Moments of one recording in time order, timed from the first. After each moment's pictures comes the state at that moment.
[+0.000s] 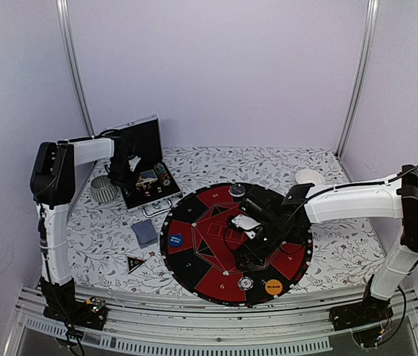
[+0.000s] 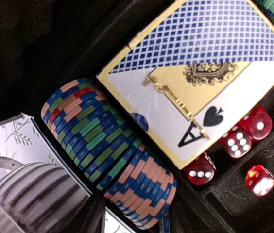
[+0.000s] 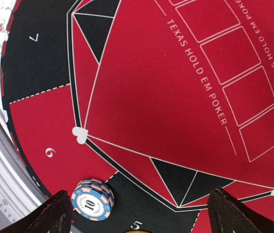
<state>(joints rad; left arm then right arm) -0.22 2.21 1.73 -0.80 -0.25 0.12 0.99 1.71 1.13 -0.67 -0.09 0.19</state>
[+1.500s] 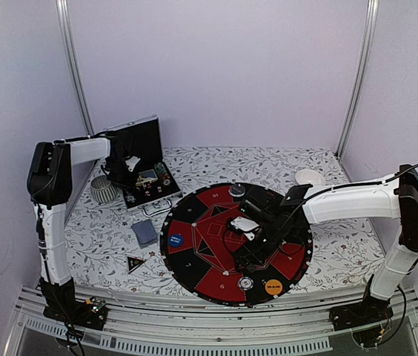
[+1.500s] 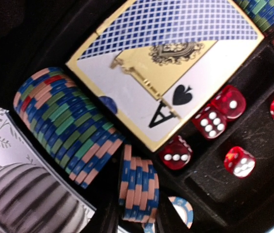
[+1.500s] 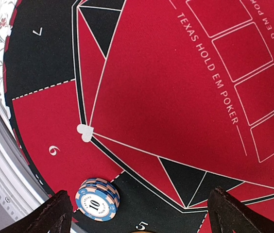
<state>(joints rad) -0.19 2.18 1.71 -0.81 -0.12 0.15 0.99 1.72 1.13 -0.67 -0.12 0.19</state>
